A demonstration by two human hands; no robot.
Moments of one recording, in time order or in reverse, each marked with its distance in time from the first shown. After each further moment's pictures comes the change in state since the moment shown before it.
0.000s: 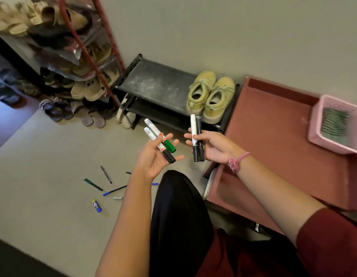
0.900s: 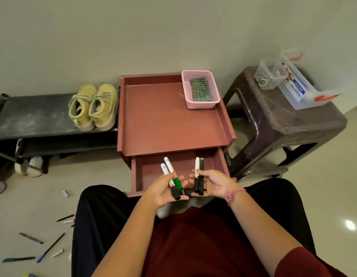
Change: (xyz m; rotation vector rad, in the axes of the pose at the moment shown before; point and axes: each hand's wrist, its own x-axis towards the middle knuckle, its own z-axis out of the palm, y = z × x) left_hand -0.046 -0.266 0.114 0.557 -0.139 -0.689; right_hand -0.222 0.154 -0.229 0.429 0.471 0.024
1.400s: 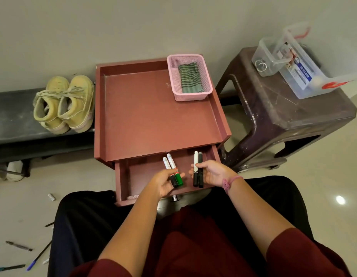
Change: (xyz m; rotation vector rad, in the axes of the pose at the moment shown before) left_hand 0.085 0.014 0.035 0.035 0.163 -0.017; right_hand 0.056 -0.043 -0.044 0.033 0.145 0.025
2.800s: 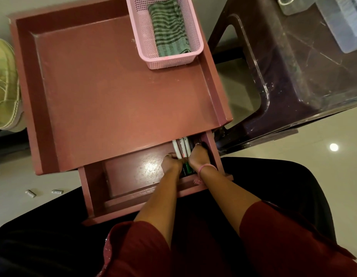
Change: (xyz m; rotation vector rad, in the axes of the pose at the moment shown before) left_hand 0.145 -0.035 0.059 0.781 0.418 0.091; right_hand 0.113 -0.001 -0.009 -1.088 0.536 -0.198
